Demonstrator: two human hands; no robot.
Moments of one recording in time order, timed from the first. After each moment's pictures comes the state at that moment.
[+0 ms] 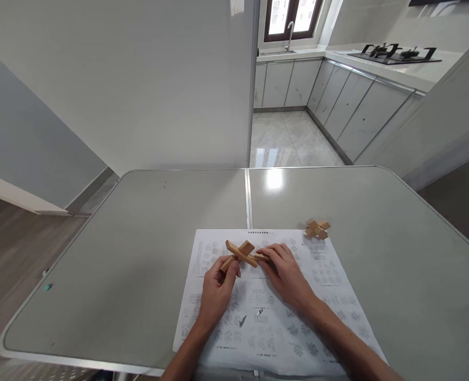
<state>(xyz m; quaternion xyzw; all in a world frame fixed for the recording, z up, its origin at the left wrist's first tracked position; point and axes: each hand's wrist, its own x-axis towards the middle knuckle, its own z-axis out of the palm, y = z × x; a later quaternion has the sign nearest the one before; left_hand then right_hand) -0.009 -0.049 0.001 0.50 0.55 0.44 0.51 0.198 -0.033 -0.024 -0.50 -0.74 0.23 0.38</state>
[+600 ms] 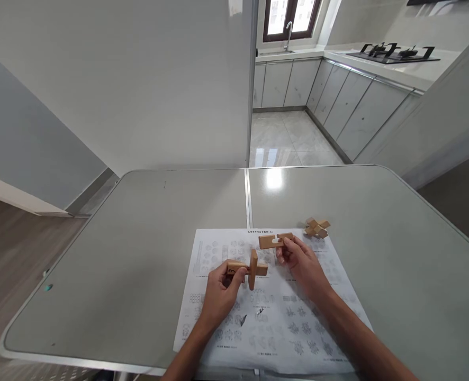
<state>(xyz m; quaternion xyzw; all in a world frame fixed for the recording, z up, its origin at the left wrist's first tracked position) -0.007 -0.052 0.014 0.56 0.54 0.40 0.49 0.217 -0.023 -0.005 -0.45 -0.33 0.62 0.55</state>
